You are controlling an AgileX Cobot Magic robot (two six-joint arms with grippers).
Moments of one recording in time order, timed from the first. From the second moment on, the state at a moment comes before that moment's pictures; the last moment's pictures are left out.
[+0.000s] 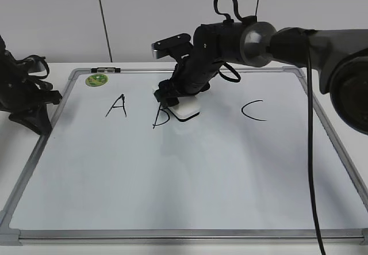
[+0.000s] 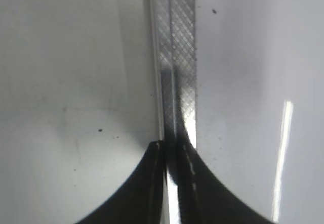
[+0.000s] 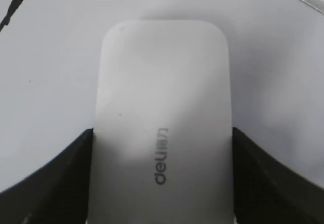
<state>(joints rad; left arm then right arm) 0.03 2.22 -1.58 -0.25 0.96 0.18 0.49 2.45 -2.02 0.11 0.65 -0.23</state>
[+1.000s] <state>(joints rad) 0.03 2.22 -1.58 -0.25 0.96 0.18 0.60 2.44 -2.04 0.07 0.86 -0.28</state>
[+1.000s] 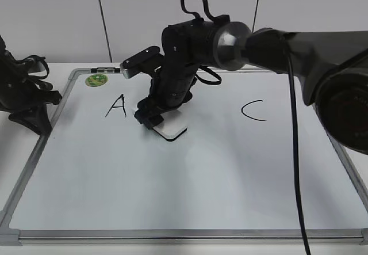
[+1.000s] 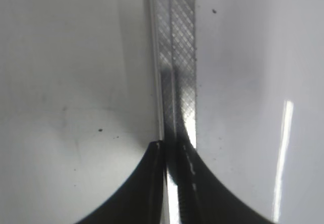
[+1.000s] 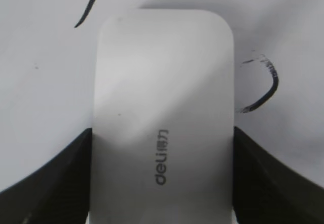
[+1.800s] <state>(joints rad) 0.03 2.22 -1.58 -0.25 0.96 0.18 0.61 2.43 -2.04 -0.01 0.85 -0.22</state>
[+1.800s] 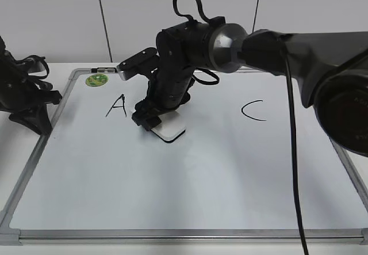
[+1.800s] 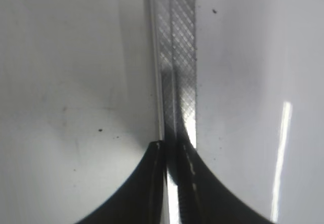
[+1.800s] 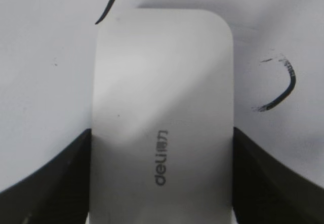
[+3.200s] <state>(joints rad) 0.04 2.22 -1.58 -0.26 0.96 0.18 0.45 2.32 -2.17 -0.13 1.05 -0.17</state>
